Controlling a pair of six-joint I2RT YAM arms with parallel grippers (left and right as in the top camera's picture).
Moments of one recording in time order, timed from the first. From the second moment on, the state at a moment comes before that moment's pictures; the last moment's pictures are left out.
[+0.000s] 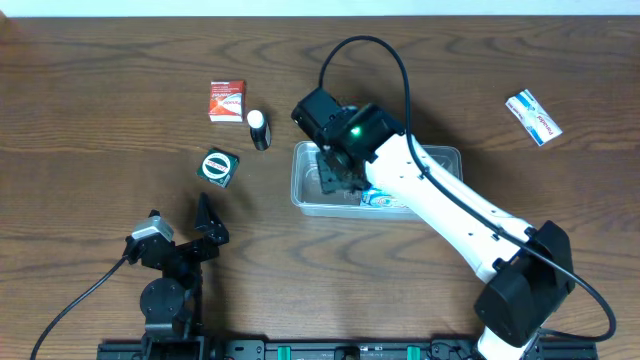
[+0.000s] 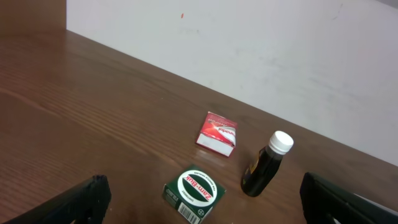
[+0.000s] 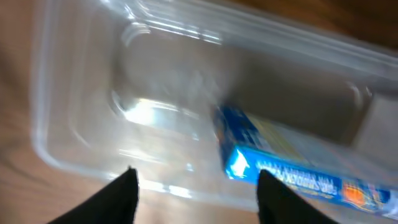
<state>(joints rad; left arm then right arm) -0.01 0.01 0.03 -0.11 -0.16 -0.37 0.76 1.88 1.71 -1.26 0.15 0.57</state>
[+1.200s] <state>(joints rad) -0.01 0.01 0.03 -0.11 -0.16 -0.37 0.60 1.82 1.53 -1.40 0.13 0.71</state>
